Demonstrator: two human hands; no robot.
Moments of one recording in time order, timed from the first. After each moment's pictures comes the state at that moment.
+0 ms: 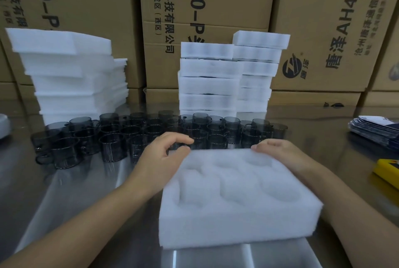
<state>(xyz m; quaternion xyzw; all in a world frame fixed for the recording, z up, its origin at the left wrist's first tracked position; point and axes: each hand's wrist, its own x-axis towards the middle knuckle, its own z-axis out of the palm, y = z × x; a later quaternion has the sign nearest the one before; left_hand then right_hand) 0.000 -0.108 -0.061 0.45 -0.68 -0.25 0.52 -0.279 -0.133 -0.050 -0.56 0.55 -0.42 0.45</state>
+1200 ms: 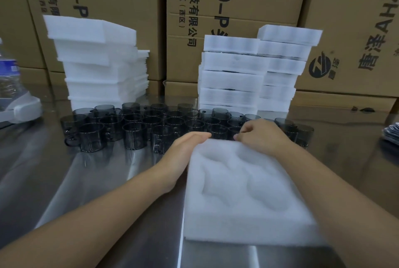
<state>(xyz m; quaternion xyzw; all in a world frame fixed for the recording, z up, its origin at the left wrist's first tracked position) -0.003 -0.119 -0.066 0.46 -0.52 -0.49 0.54 -0.189 -0.167 -0.020 -0.72 0.64 -0.23 0.12</state>
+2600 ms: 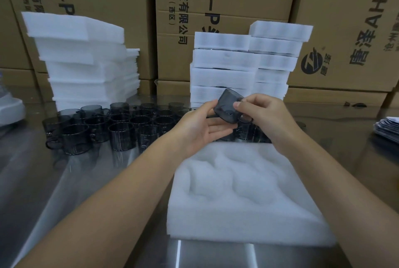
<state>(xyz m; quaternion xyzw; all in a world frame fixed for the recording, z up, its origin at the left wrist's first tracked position) -0.044 -0.161 -0.023 0.30 -0.45 -0.66 0.52 -0.202 -0.150 -0.003 -0.65 0.44 -0.54 0.31</state>
